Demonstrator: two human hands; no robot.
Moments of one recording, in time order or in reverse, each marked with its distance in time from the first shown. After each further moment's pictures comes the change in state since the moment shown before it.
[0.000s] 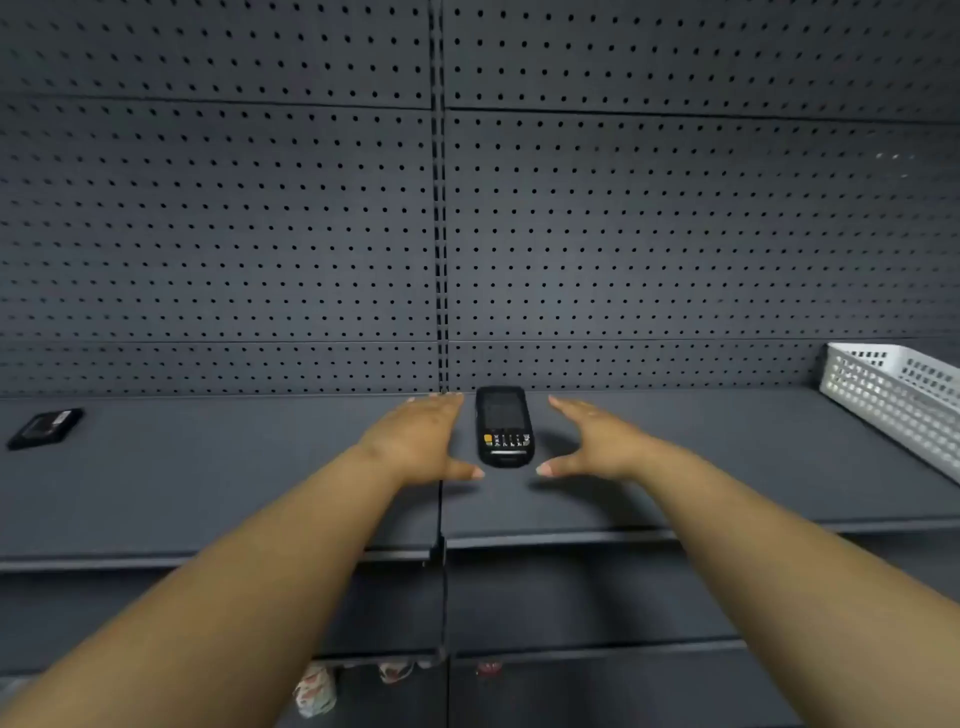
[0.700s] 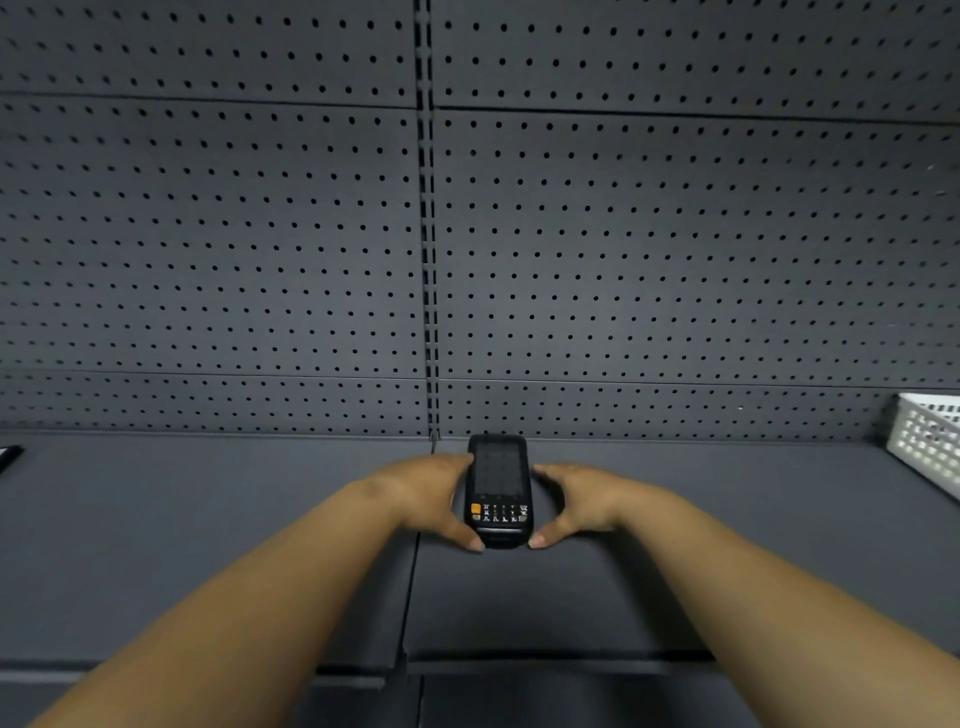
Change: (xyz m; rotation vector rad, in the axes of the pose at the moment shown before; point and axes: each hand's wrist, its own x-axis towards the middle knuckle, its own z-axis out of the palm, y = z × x) left_hand 0.084 -0.007 0.018 -0.146 -0.216 0.027; right_hand 0.094 0.032 0.008 -0.081 -0.234 -0.043
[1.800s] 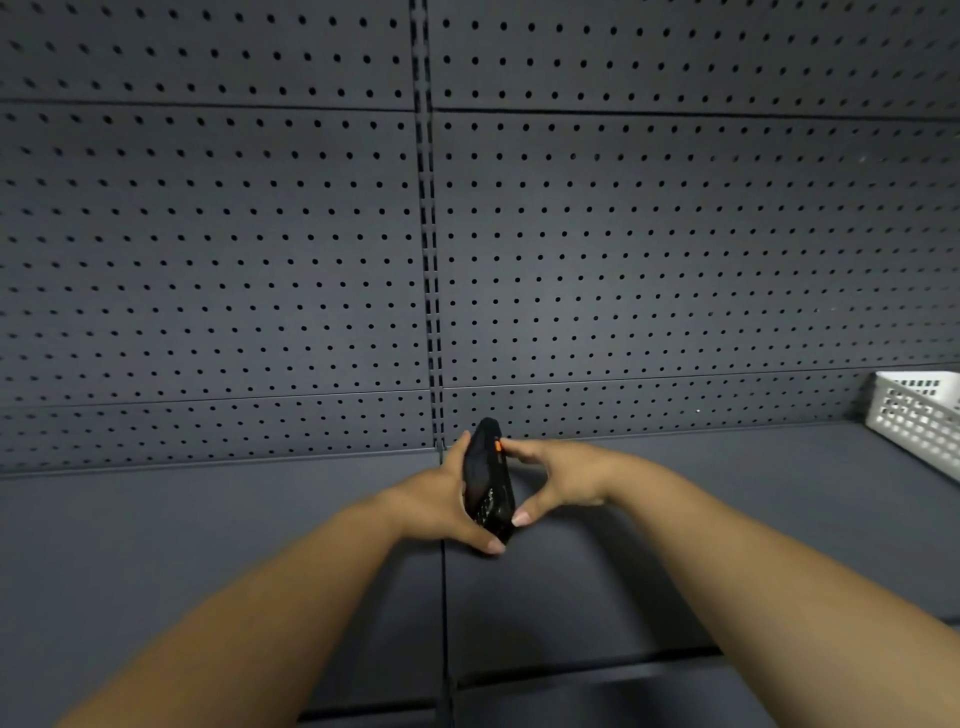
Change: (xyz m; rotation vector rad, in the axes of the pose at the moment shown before) left_hand 0.013 -0.034 0.005 -0.431 -0.098 -0.019; right_hand 0.020 -0.037 -0.014 0.210 -0.008 -0.106
